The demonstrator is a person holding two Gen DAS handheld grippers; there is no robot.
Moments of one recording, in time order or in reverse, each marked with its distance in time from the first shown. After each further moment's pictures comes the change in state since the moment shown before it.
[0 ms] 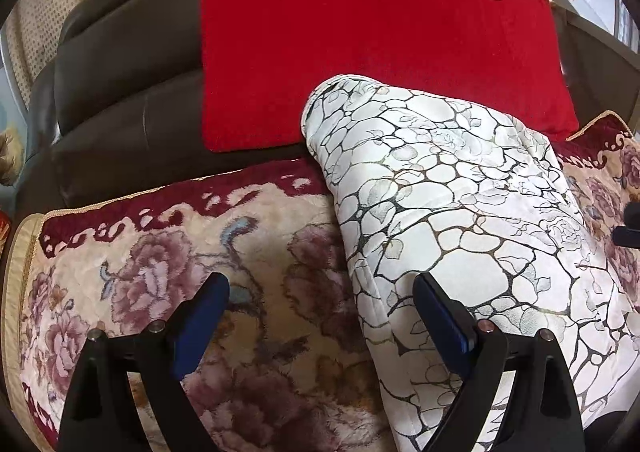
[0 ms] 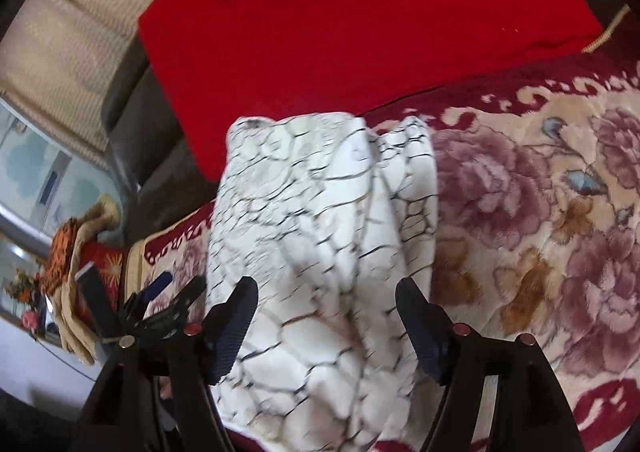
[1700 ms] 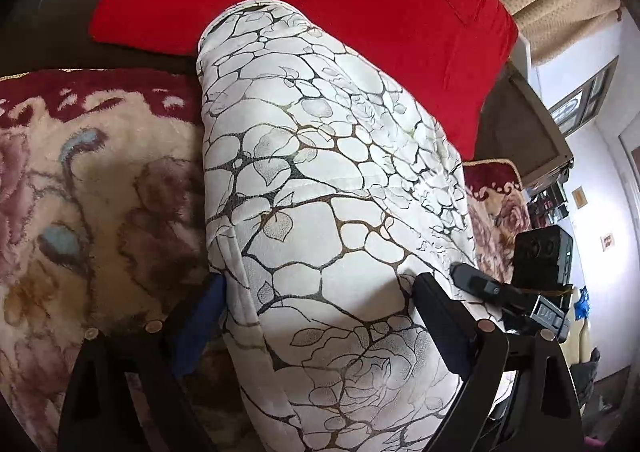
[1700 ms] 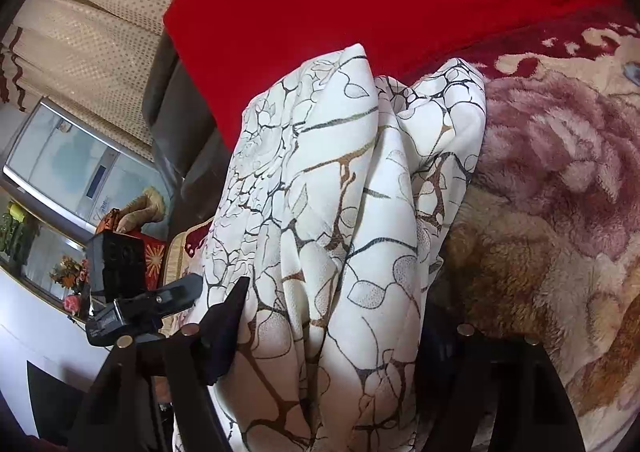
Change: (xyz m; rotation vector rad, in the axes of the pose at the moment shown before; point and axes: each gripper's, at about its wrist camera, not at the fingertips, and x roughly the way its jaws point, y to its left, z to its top) left arm 0.052 0.005 -0.003 -0.267 0.200 -0.604; right arm 0.075 -0.028 -0.018 -0.030 0.008 0.263
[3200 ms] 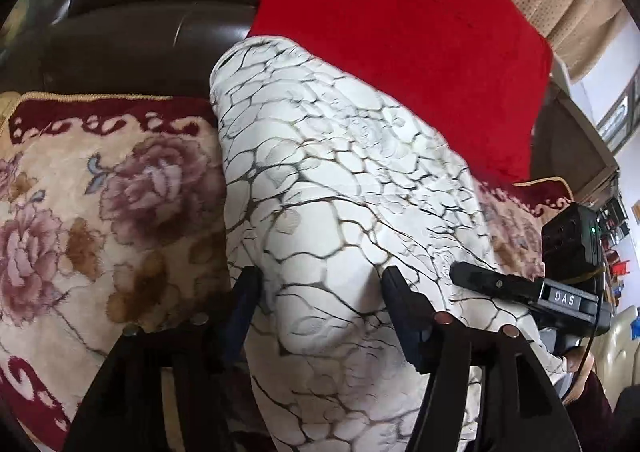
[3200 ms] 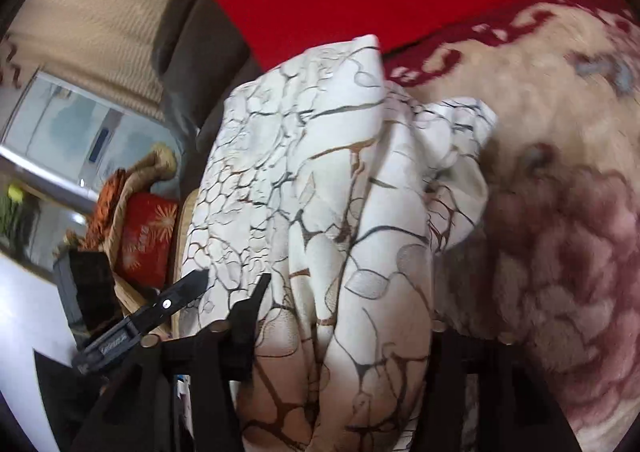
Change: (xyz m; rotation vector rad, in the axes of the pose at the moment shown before) left arm -0.114 0.025 -0.056 -0.007 -0.147 0.285; right arm 0.059 0.083 -0.050 0.015 0.146 0.007
